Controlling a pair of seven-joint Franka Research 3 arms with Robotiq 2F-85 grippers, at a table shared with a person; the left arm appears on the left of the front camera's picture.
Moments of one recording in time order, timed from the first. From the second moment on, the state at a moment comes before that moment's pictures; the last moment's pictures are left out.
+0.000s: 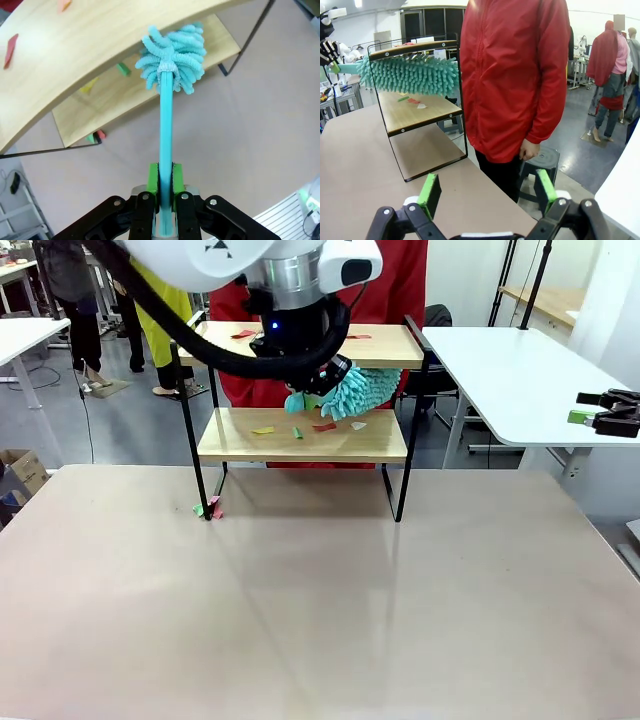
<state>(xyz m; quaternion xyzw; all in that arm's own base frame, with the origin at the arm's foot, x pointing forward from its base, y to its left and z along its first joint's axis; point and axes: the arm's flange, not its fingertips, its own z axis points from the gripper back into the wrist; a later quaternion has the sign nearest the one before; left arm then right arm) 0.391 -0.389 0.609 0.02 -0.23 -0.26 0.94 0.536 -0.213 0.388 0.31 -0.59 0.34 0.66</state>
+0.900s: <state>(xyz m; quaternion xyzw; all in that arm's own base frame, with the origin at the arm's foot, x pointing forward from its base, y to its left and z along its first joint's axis) 0.447 -0.455 0.577 0.04 -0.19 -0.20 0.96 0.536 -0.213 0.388 0.31 -0.59 0.34 0.66</state>
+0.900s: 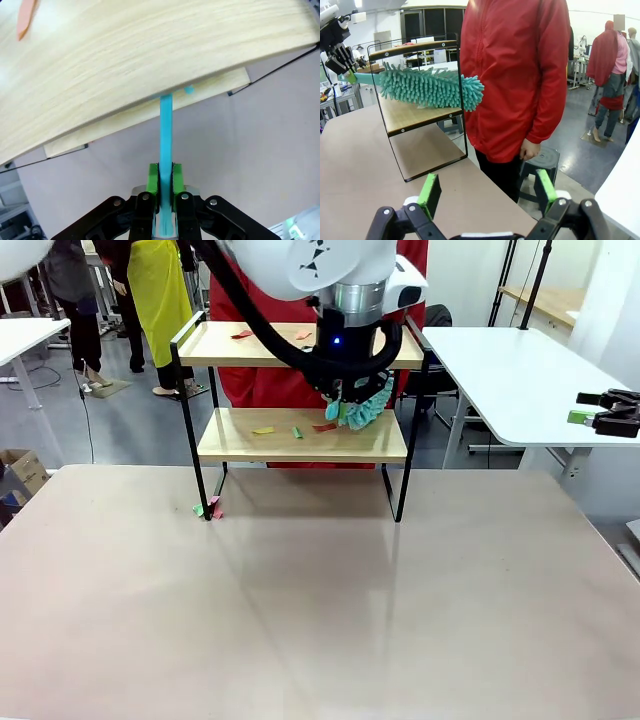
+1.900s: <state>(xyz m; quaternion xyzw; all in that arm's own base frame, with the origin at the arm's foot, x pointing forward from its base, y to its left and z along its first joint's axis) 0.463 -0.493 0.522 0.01 -0.13 -0.19 0.97 0.536 -0.213 0.388 0.31 -0.59 0.34 0.66</state>
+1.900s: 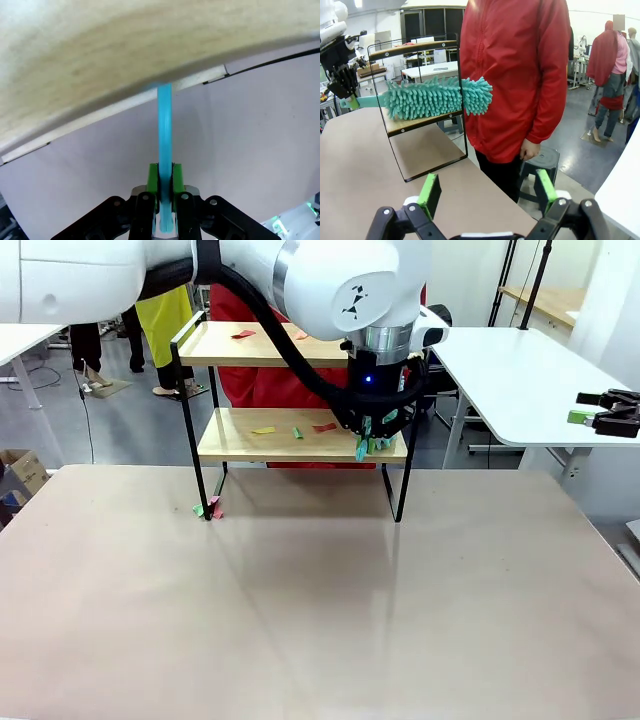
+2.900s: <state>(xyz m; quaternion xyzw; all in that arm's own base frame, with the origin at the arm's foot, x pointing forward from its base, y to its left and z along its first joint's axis) 0.456 -0.501 0.509 0.00 -0.11 -0.14 0.98 0.536 -0.213 0.388 0.31 -0.59 0.34 0.66</state>
